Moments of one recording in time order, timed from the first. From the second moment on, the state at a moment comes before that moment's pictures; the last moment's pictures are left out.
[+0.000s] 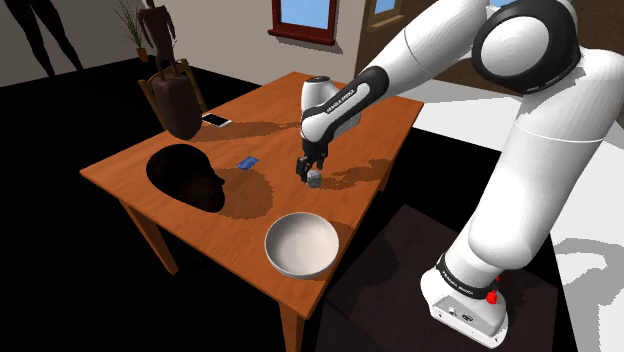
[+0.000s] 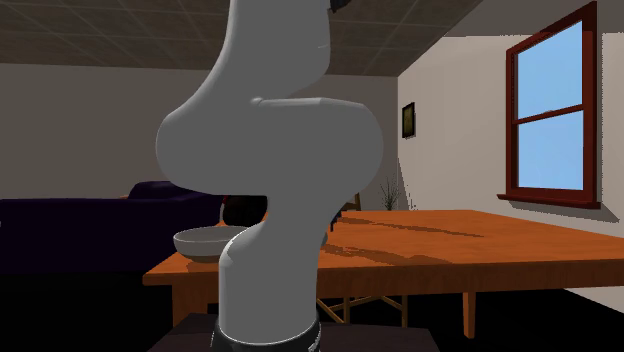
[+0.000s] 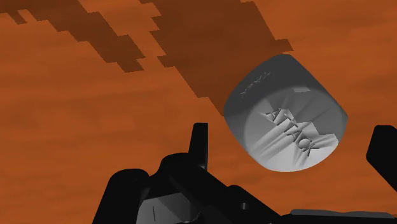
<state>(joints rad) -0.03 0.16 0.03 -2.27 -0.01 2.43 -0.08</state>
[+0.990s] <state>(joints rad) -0.03 0.16 0.03 -2.27 -0.01 2.44 -0.08</state>
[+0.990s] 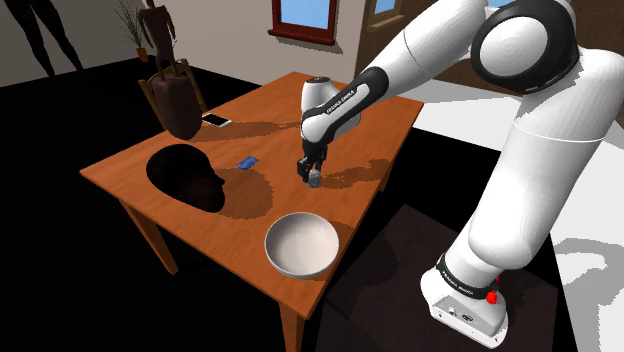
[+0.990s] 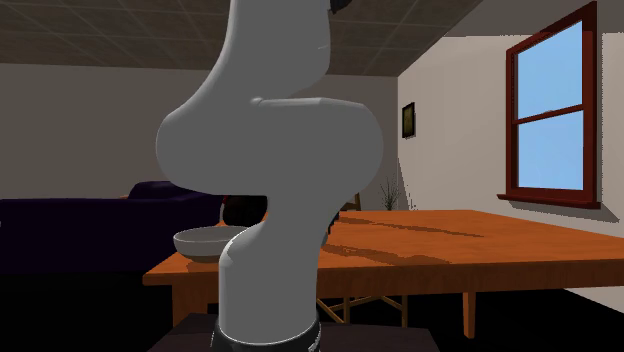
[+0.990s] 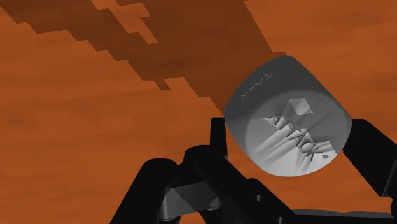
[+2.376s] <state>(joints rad) -0.03 0.01 0.03 -2.20 0.00 2.21 -0.09</state>
